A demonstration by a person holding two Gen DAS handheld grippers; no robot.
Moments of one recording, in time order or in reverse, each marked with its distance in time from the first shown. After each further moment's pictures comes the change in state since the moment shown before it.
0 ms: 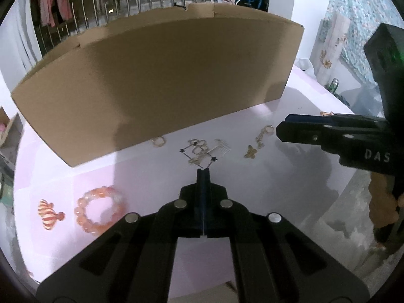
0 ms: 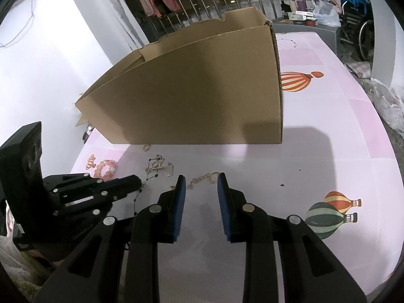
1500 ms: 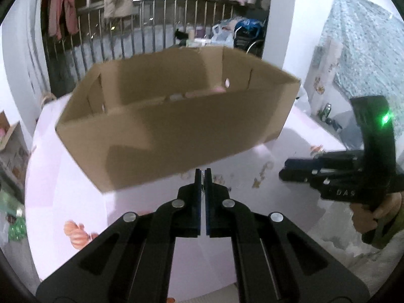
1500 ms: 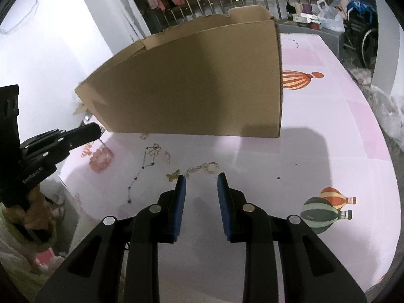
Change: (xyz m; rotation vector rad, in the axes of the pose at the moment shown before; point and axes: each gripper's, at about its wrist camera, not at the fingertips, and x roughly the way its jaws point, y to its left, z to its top) left arm -0.043 0.034 0.009 -0.043 -0.135 -0.039; right arm 0.001 0.005 -0.003 -0.088 0.024 -0.056
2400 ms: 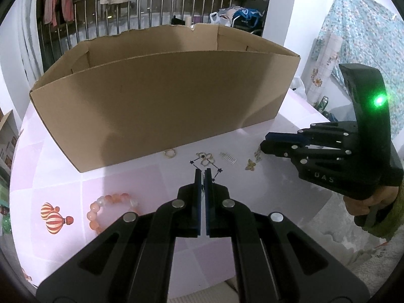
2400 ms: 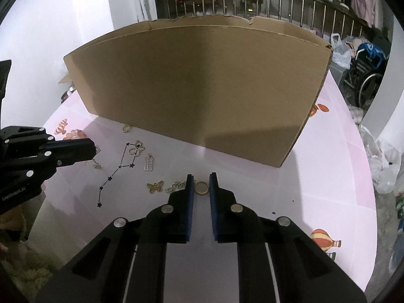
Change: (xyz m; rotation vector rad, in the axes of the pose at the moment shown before) left arm 0.021 -0.024 -0.013 -0.021 0.048 -0.036; right arm 0.019 0.017 0.013 -0.168 0.007 -0.125
